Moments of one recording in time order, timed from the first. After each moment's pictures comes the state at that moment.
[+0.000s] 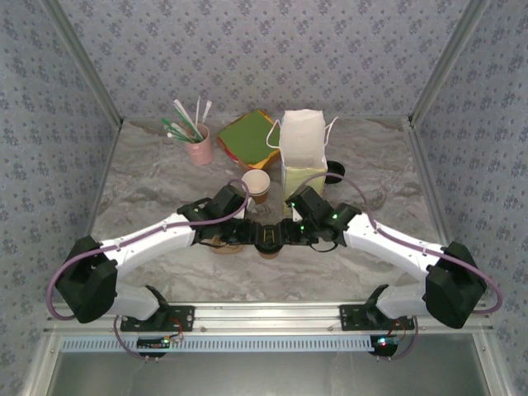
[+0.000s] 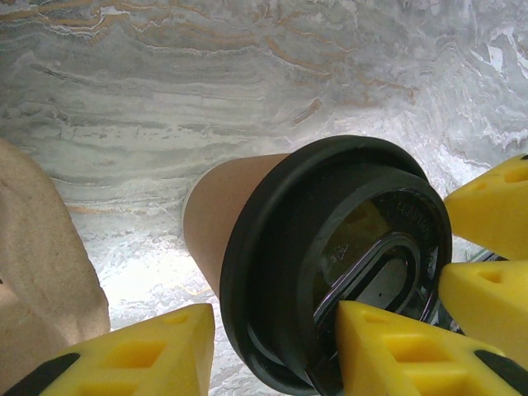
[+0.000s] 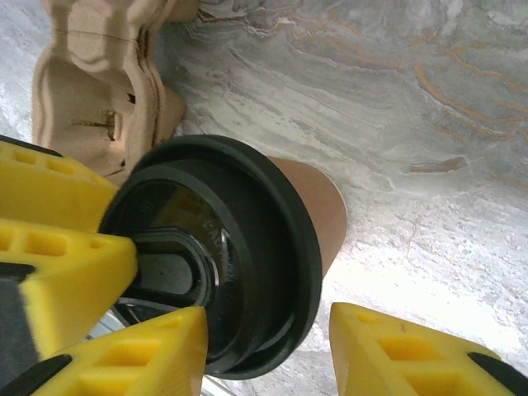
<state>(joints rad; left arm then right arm) -0.82 1.36 0.87 -0.50 0.30 -0.75 0.79 1.31 0.90 -0.58 -0.22 0.70</state>
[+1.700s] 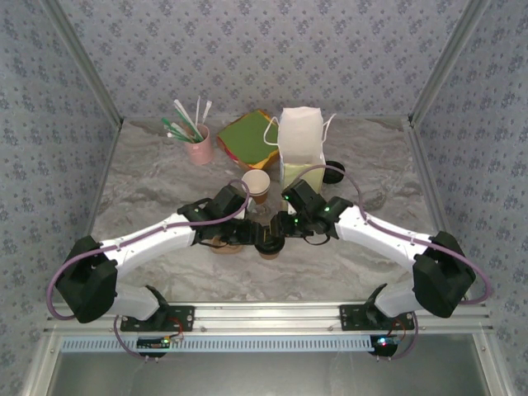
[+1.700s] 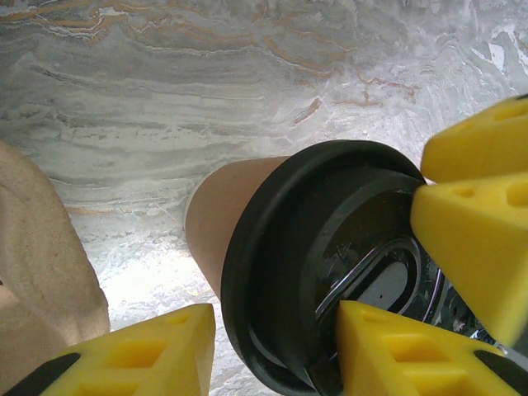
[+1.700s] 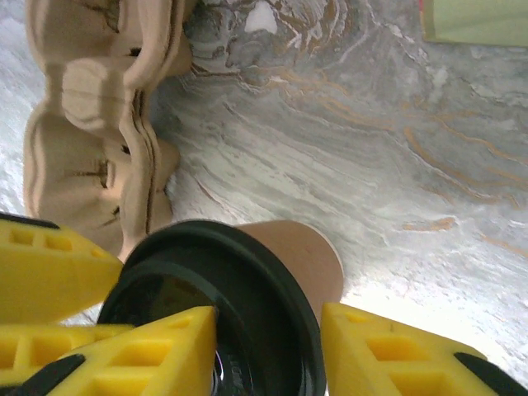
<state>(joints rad) -0.82 1.36 0.87 -0.50 0.29 -0.75 0.79 1.40 0.97 -0.58 -0.17 0.69</state>
